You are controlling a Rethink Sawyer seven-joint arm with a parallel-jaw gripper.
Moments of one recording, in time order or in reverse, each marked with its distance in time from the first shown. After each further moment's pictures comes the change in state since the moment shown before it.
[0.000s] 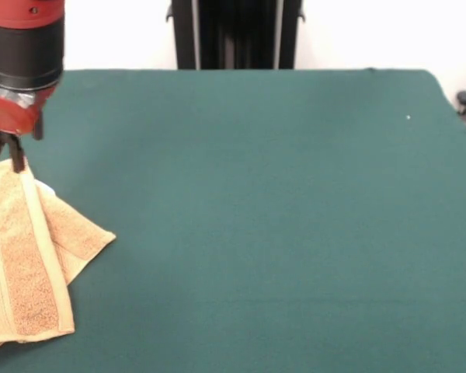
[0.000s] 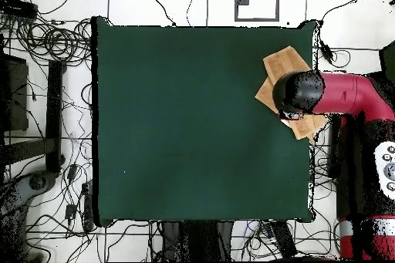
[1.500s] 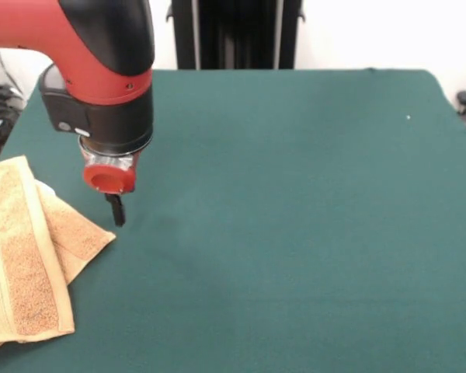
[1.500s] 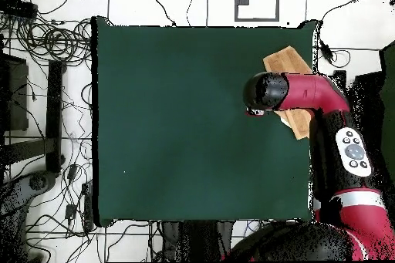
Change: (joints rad) arm 0.037 0.128 0.033 -0.001 0.017 -0.100 0.000
